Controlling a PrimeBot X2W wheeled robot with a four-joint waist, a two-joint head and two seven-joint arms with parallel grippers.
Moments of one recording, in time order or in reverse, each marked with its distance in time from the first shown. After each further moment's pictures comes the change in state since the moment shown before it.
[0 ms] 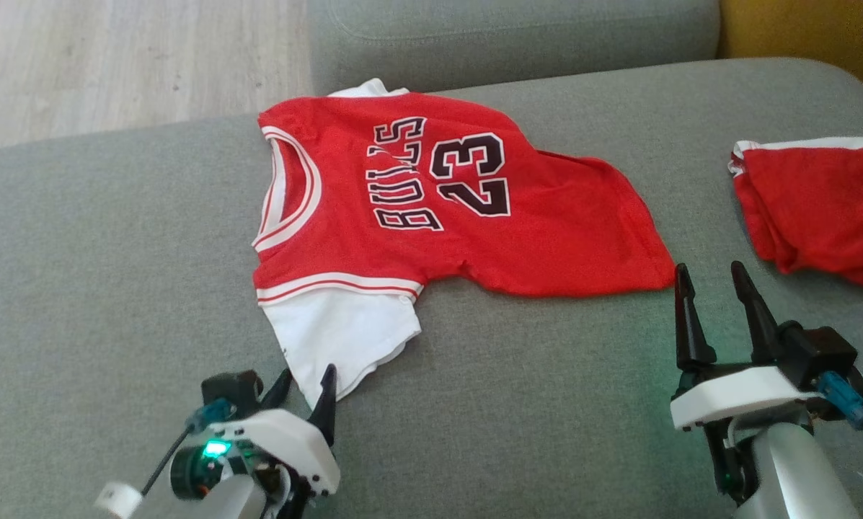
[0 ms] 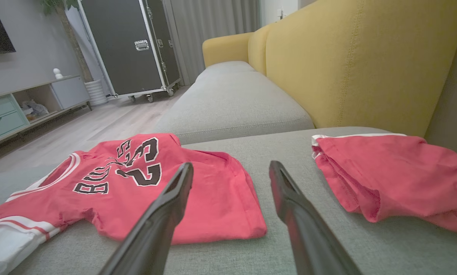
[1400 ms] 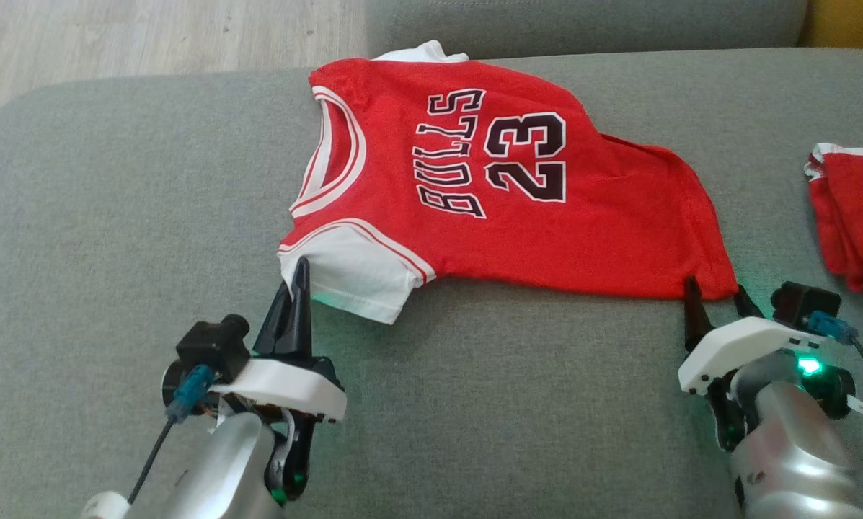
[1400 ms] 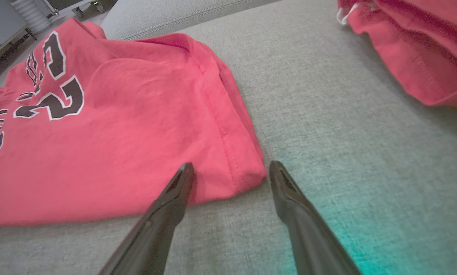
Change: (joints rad) left arm -0.079 -0.027 0.056 -0.149 0.127 -0.026 -0.259; right arm -0.317 0.000 -0.186 0.582 -0.015 0.000 0.132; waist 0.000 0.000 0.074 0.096
